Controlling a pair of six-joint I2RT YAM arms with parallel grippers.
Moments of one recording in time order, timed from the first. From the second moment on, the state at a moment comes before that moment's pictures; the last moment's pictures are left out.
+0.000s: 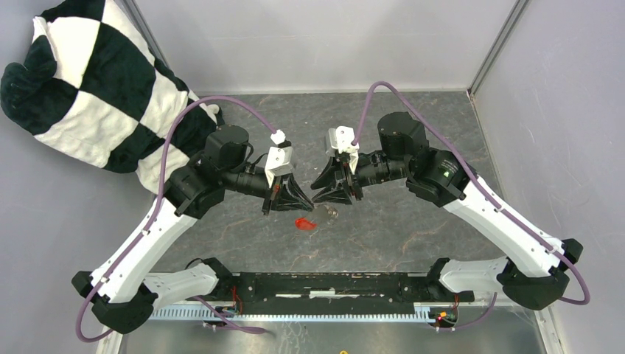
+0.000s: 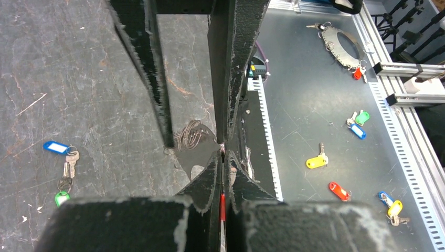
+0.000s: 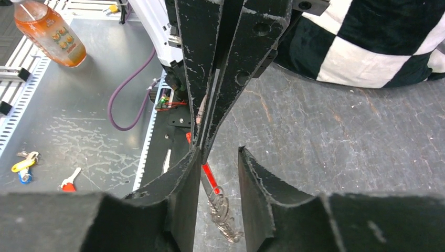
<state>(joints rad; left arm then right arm) -0.70 1.04 1.32 -0.74 0.94 0.23 0.89 1.23 1.50 -0.60 -0.75 -0.23</state>
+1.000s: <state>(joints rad) -0.70 1.04 1.32 -0.75 0.94 0.24 0.88 1.19 1.42 -0.53 -0.81 -0.14</state>
